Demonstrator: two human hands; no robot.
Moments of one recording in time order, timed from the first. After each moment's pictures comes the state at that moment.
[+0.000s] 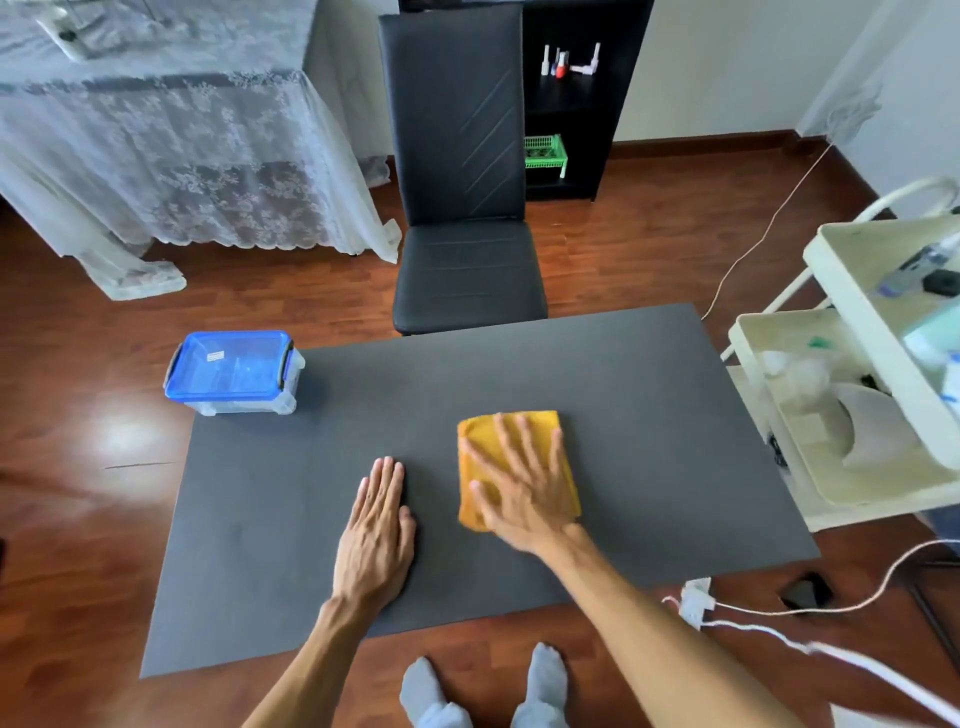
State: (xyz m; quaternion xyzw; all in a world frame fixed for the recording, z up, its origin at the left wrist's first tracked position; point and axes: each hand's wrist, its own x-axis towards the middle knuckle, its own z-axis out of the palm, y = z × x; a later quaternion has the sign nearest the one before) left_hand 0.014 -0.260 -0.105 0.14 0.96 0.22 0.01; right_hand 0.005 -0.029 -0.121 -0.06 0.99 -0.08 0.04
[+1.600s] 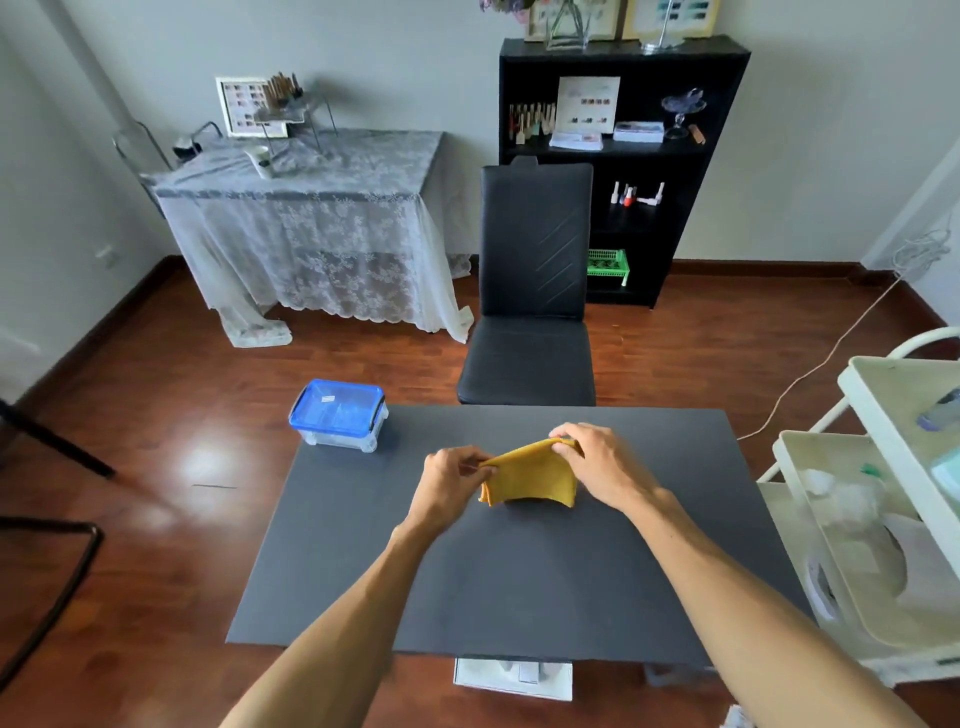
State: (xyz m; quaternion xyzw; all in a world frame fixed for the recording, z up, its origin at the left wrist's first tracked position) left_hand -0.057 -0.213 0.011 0.05 0.87 0.49 0.06; right_hand -0.067 0.032 0.031 -0.06 0.96 -0.29 0.03
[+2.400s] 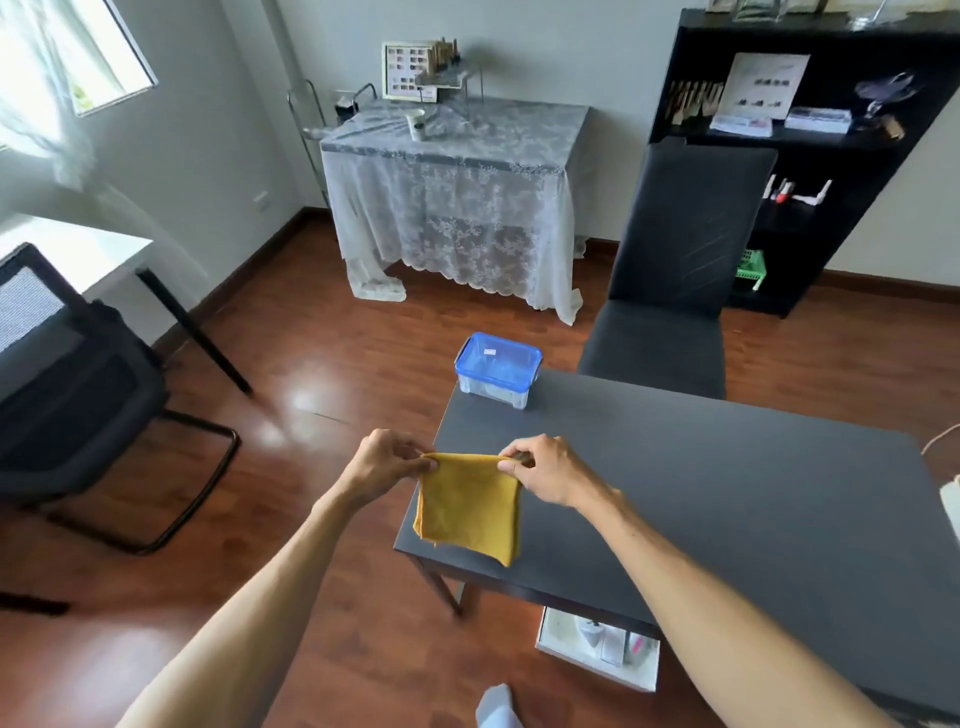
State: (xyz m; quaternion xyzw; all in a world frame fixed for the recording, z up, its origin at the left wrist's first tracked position) left_hand 0.029 -0.516 0.039 -0.07 0.88 0.46 0.11; right_hand -0.025 -0.247 0.023 -0.19 0.90 -0.34 0.20
